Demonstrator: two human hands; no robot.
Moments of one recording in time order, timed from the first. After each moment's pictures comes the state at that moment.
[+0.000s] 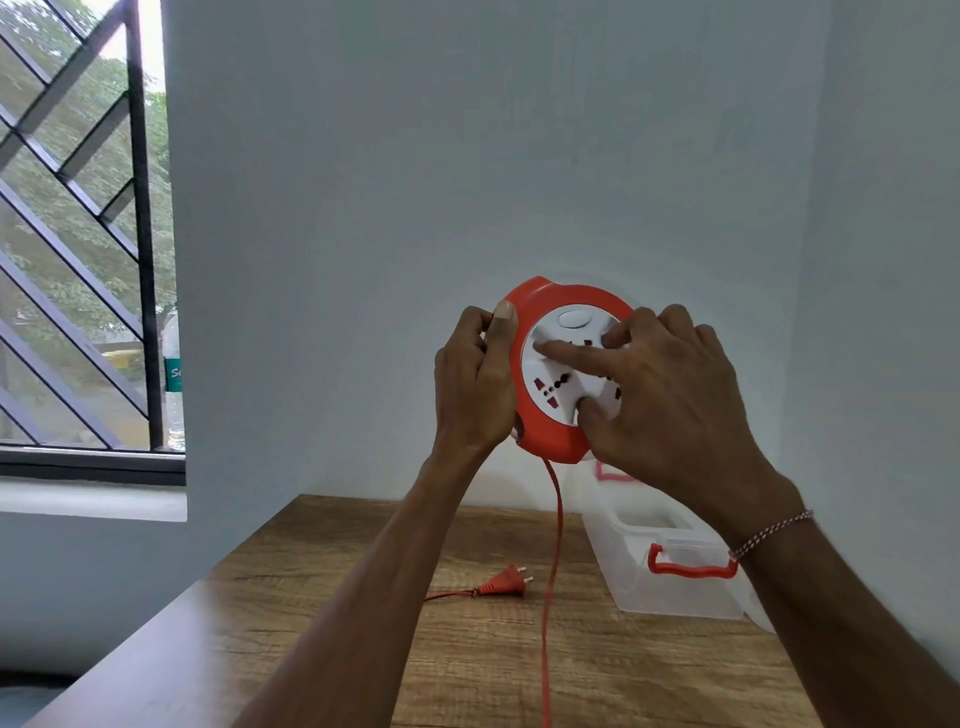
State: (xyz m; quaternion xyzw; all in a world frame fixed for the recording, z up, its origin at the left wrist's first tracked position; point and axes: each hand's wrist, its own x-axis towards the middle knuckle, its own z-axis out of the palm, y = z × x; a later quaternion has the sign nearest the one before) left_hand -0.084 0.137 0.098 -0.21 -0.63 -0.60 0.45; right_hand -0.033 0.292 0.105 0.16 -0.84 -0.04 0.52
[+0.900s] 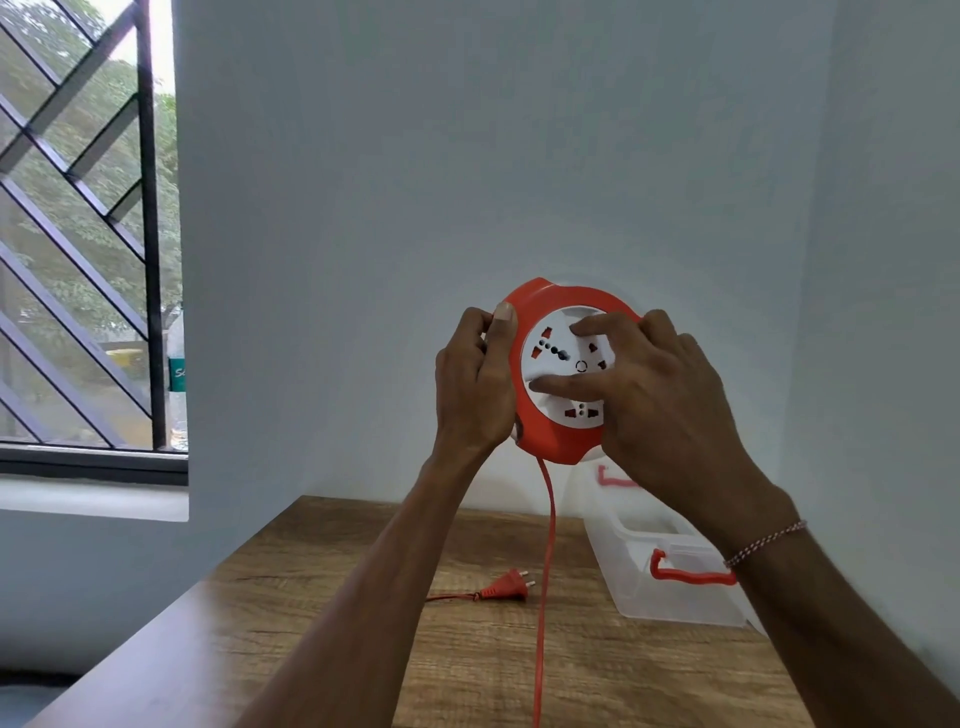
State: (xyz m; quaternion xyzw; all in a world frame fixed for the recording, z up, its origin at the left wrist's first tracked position) left_hand -0.082 0.133 0.101 -0.21 -0.63 -0.59 0.46; right_hand -0.030 0.284 0.105 0.22 -0.84 -0.04 0.50
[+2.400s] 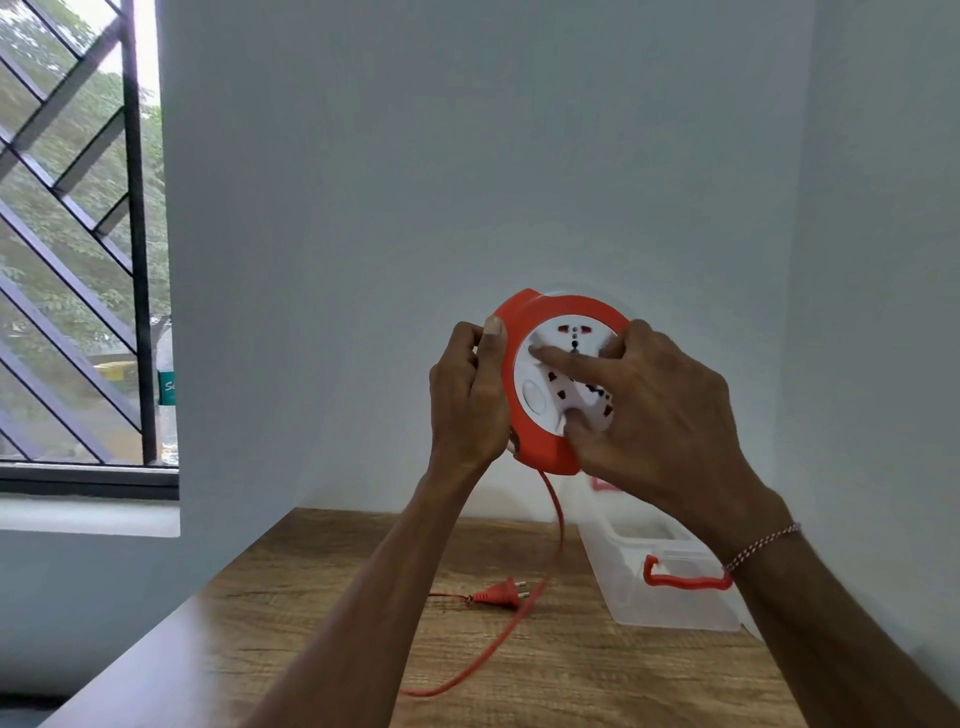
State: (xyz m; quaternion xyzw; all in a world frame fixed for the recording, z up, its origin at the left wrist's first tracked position) left_hand -0.081 0.140 0.096 -0.22 -0.62 -0.60 0.46; right_hand -0.028 0.292 0.103 0.16 -0.84 0.00 0.51
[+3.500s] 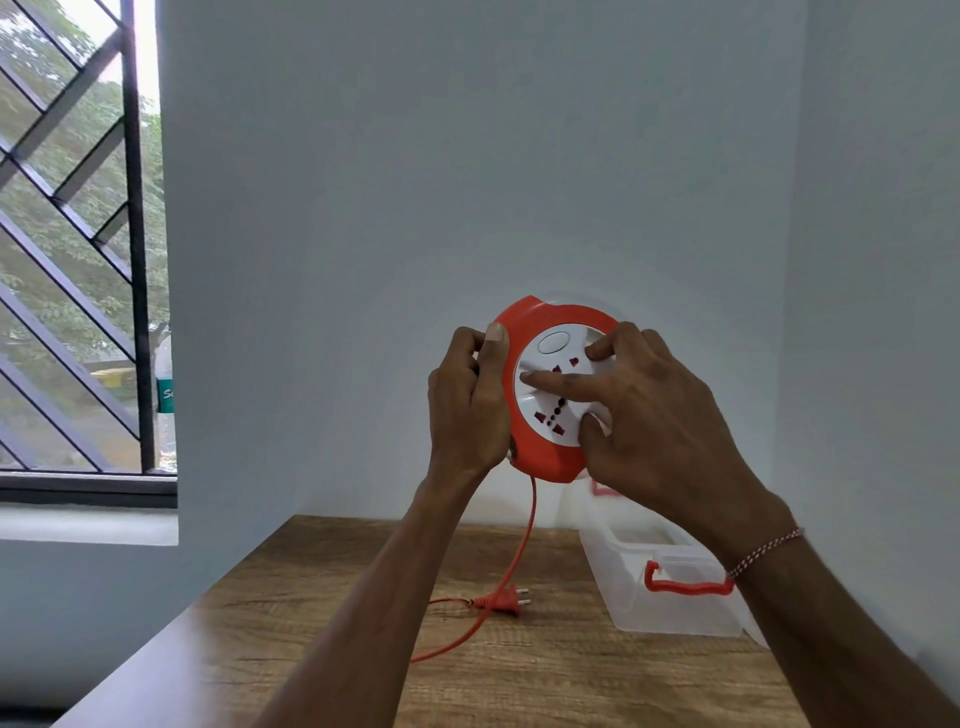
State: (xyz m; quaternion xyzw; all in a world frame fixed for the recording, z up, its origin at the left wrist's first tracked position) left_hand -0.083 0.139 0.097 -0.22 -0.62 -0.58 0.48; right_hand -0.029 0.290 0.104 0.21 -0.84 0.03 0.49
